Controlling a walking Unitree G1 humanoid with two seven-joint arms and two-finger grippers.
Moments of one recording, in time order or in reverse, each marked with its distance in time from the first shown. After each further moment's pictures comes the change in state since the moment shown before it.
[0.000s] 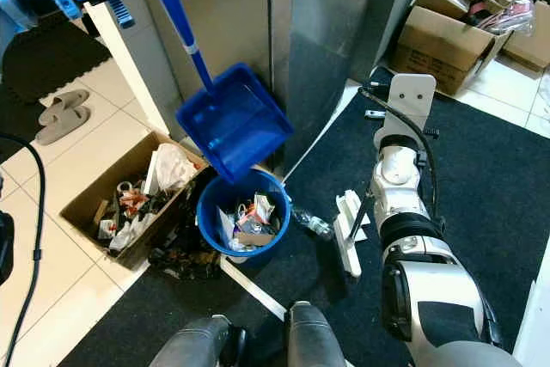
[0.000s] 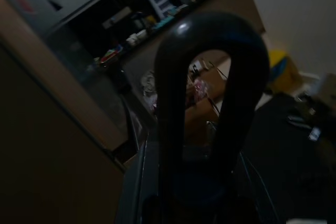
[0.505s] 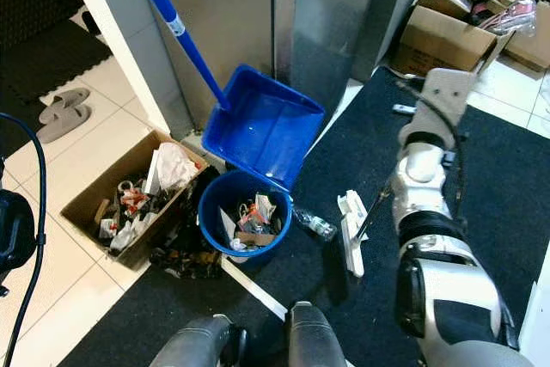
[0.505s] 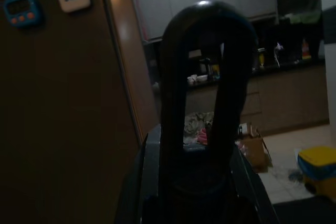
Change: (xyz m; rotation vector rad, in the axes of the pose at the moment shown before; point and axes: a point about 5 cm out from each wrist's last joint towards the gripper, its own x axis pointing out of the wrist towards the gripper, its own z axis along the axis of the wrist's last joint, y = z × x) left arm -0.012 0.028 0.030 -0.271 -0.177 0.365; right arm 0.010 -0.046 0.006 0.074 0.006 -0.165
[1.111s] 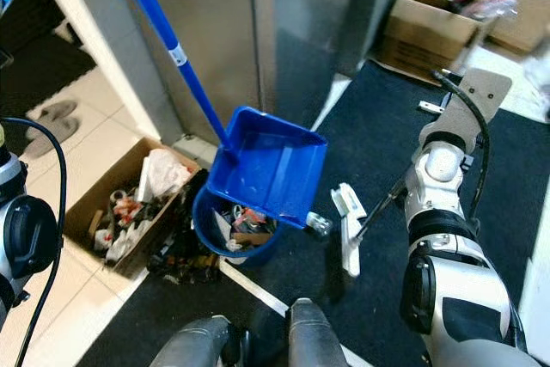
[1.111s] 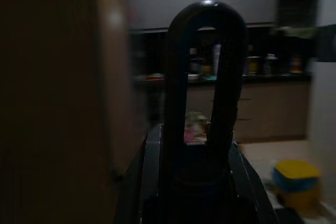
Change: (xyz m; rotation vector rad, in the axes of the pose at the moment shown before) left arm 0.001 -0.002 -0.016 -0.112 0.034 0.100; right arm 0.003 -0.014 -0.002 0.094 0.042 -0.078
